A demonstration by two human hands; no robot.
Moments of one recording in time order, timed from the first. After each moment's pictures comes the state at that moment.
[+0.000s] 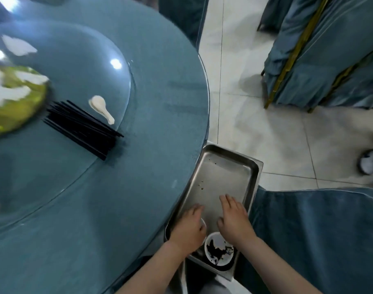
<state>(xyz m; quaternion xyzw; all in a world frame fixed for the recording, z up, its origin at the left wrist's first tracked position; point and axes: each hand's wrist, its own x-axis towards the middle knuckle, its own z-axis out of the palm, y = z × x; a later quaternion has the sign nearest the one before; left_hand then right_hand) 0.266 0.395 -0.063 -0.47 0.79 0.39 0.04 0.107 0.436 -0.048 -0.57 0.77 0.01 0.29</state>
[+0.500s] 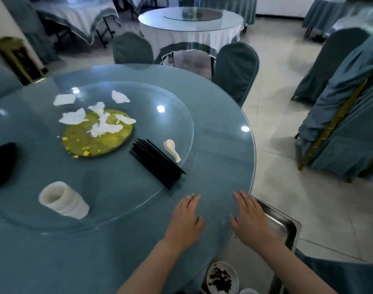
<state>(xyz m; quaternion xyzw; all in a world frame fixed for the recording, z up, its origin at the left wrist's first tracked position) 0.405 0.310 0.051 -0.56 0.77 0.26 -0.16 0.198 0.335 0.084 -0.67 0.72 -0.06 0.16</state>
